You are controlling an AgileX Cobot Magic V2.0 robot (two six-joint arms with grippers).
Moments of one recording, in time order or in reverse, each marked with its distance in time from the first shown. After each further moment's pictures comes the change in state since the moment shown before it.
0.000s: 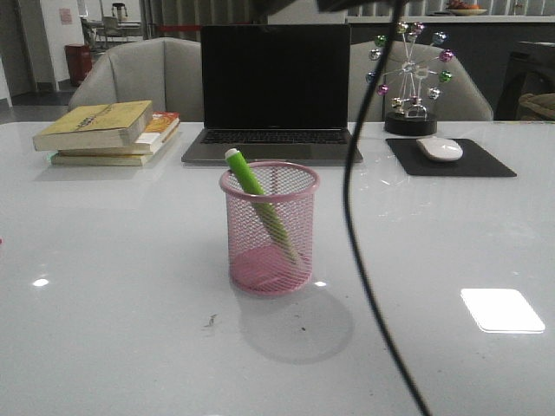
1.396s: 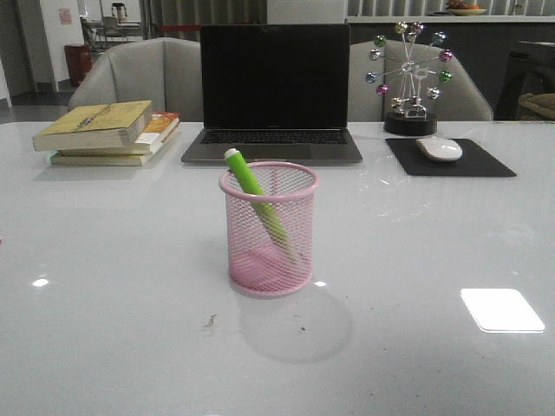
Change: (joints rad) left arm 0.269 0.563 -0.254 -0.004 0.195 -0.075; right arm 0.000 -0.609 0.280 0.033 0.598 -0.040
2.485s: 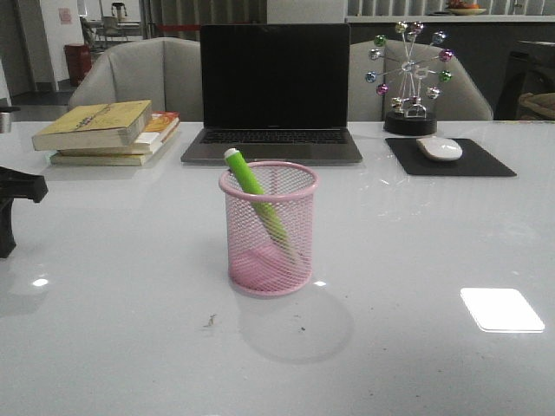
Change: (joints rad) left arm 0.078 0.709 -0.364 0.036 -0.167 0.000; right arm 0.000 0.000 0.000 0.000 0.000 0.000
